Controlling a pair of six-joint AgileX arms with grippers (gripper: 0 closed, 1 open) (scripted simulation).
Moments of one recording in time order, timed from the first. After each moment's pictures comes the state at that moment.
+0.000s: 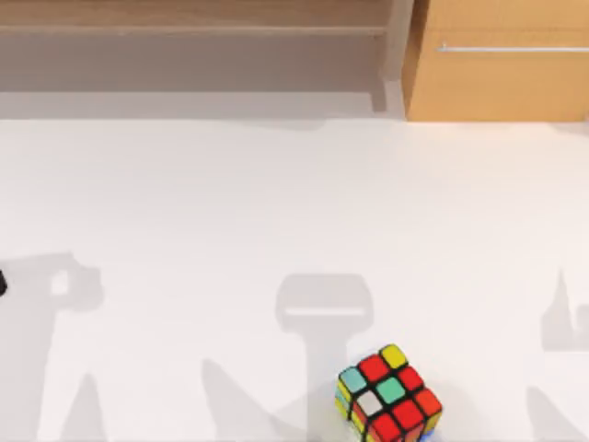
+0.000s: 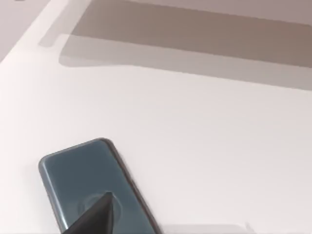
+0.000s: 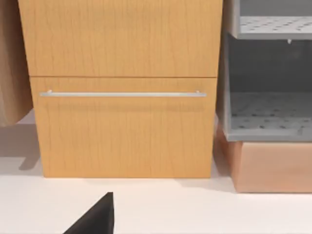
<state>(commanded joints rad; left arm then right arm) 0.09 0.50 0.35 -0.24 -0.02 -0.07 0.00 0.00 0.00 0.00 0.00 0.00</state>
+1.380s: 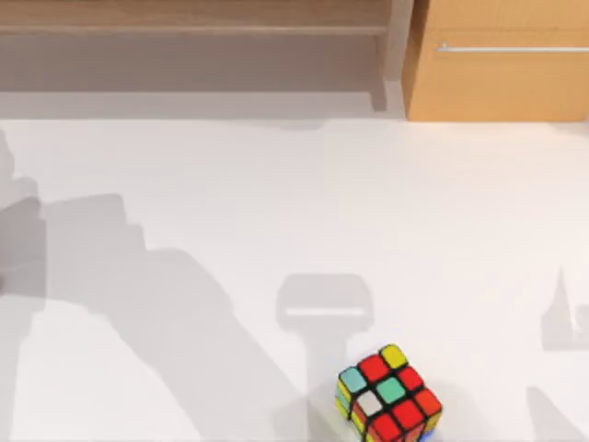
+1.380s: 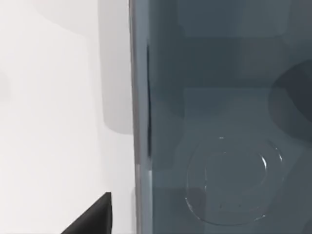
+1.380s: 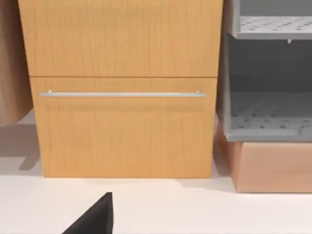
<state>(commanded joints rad) 0.27 2.04 1.44 -0.94 -0.01 -0.34 0.00 0.00 0.00 0.00 0.00 0.00</state>
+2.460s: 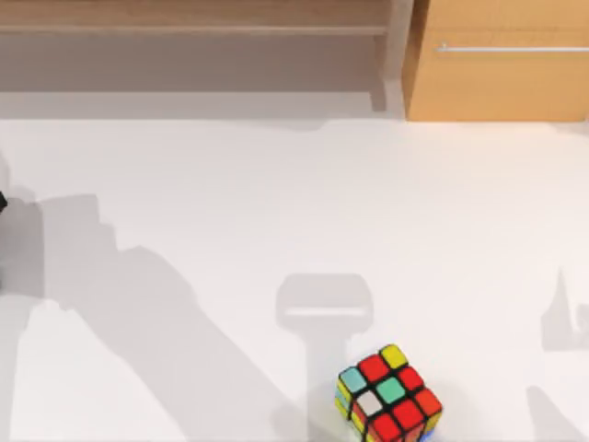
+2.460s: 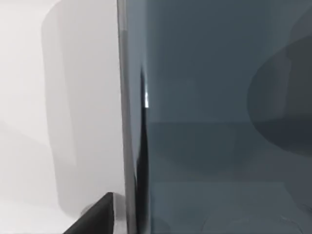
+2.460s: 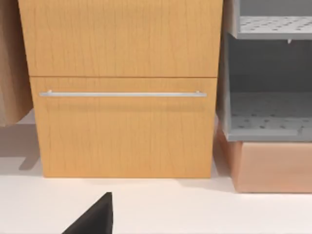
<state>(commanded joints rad) 0.27 2.11 1.37 -0.80 -0.01 -0.34 0.00 0.00 0.00 0.00 0.00 0.00</state>
